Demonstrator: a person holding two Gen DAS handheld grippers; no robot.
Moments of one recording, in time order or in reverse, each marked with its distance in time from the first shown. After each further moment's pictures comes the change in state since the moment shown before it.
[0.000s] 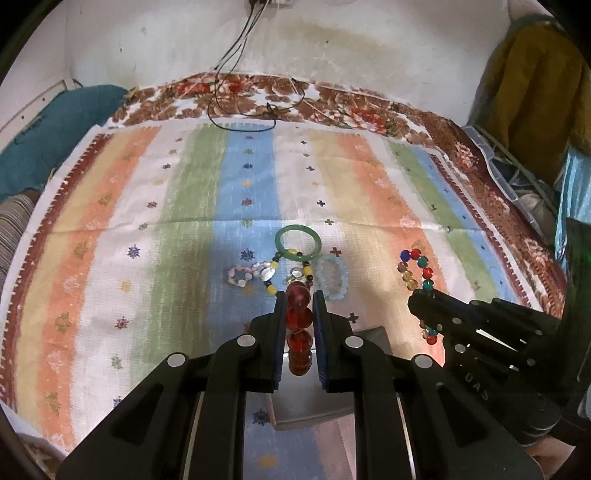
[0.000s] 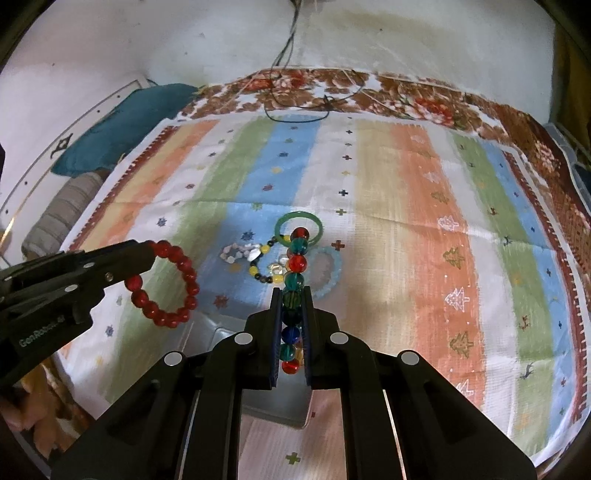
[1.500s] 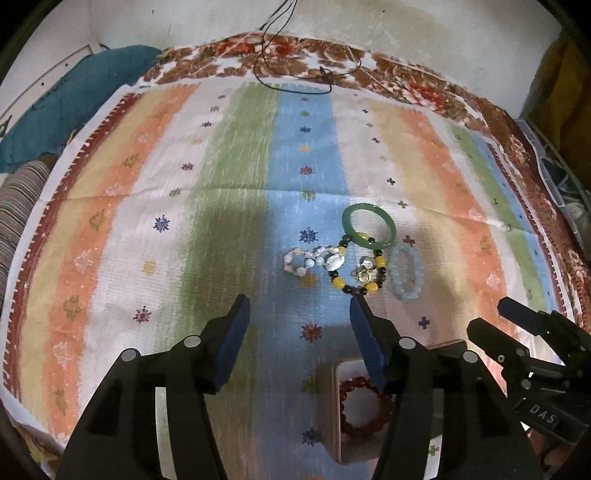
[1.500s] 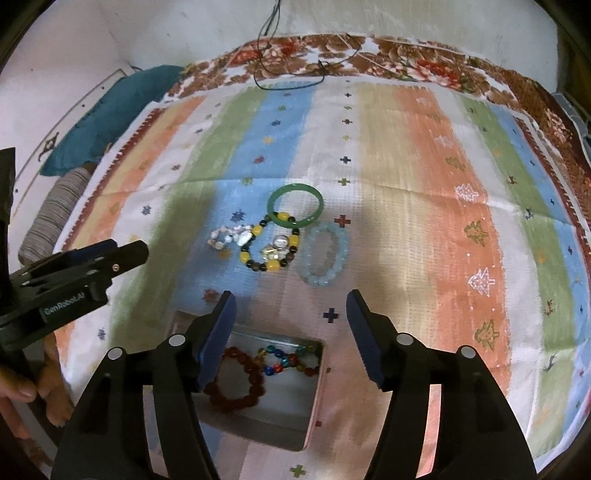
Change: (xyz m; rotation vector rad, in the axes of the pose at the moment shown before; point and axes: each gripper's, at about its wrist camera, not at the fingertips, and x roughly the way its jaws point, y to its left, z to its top) left arm 0.063 0.057 0.009 -0.100 0.131 0.129; right arm 0.056 -0.018 0.010 0.073 0.126 0.012
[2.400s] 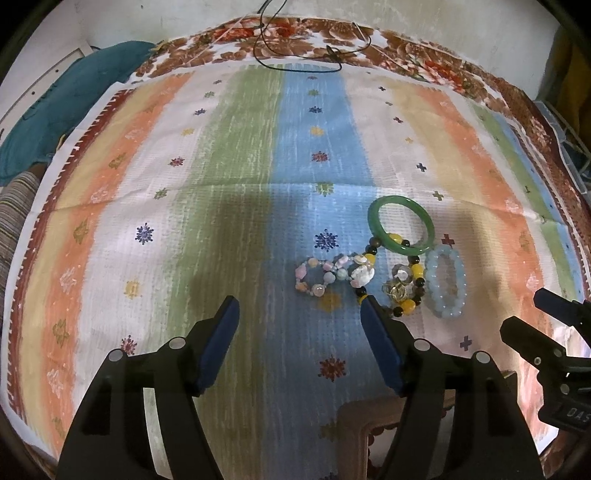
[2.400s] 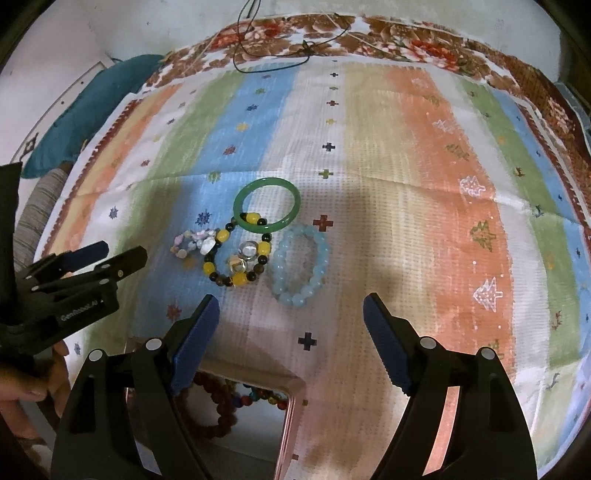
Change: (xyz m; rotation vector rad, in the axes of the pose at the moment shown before) left arm 0.060 -0.003 0.019 0.040 0.043 0.071; right arm 0.043 -0.018 0.021 0.026 0.055 -0.016
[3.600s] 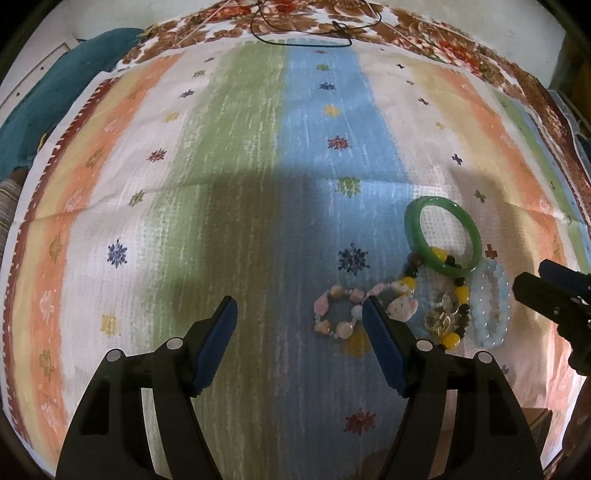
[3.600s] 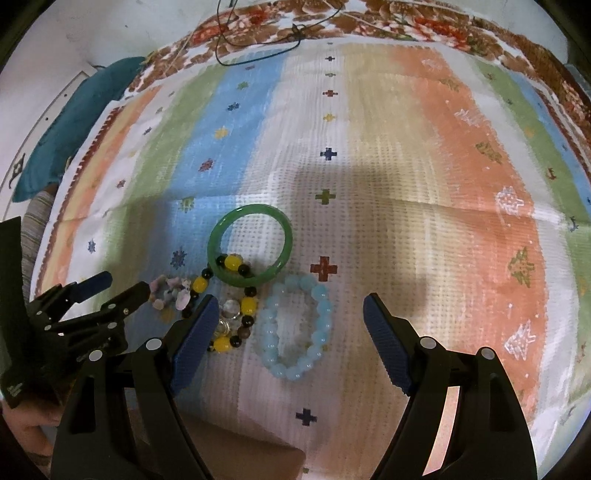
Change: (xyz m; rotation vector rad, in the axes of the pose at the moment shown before) left arm 0.057 0.009 0.026 0.018 0.067 0.012; right arm 0.062 -0.013 0.051 0.060 0.059 0.044
